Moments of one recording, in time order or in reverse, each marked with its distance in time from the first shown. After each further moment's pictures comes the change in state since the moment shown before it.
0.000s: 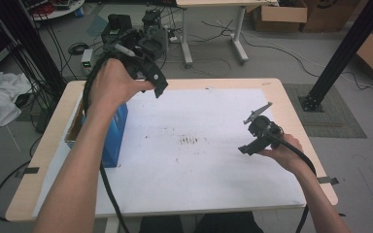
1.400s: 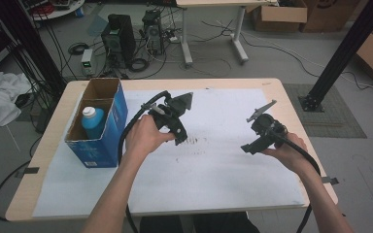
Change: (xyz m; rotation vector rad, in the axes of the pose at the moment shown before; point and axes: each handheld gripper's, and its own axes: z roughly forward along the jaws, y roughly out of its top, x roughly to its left) left arm -0.068 -0.026 0.129 0.124 -0.065 0.114; right arm 0.002 0.001 -0.015 -0.006 -0.028 0.013
